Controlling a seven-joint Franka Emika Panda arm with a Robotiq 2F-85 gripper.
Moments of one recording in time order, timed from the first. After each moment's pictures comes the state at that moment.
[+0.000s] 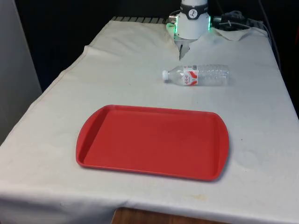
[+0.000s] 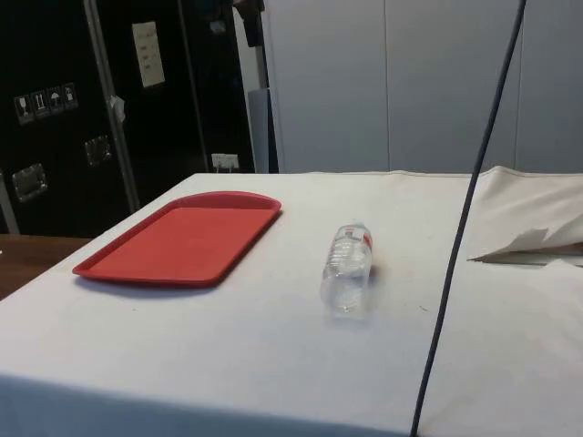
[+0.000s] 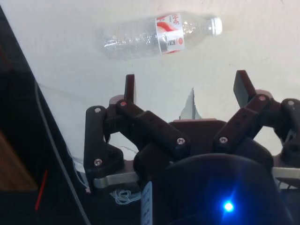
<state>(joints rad) 0.10 0.05 -0.10 -1.85 0.03 1.81 0.02</state>
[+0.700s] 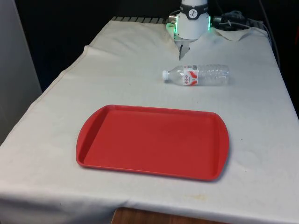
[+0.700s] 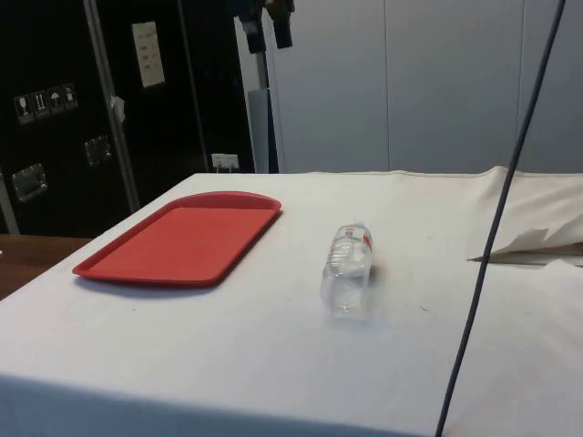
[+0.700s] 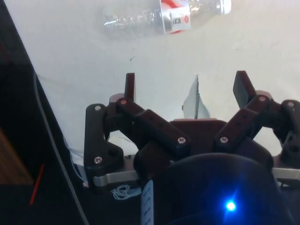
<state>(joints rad) 0.10 -0.10 -0.09 -2.04 0.03 1.86 0.05</state>
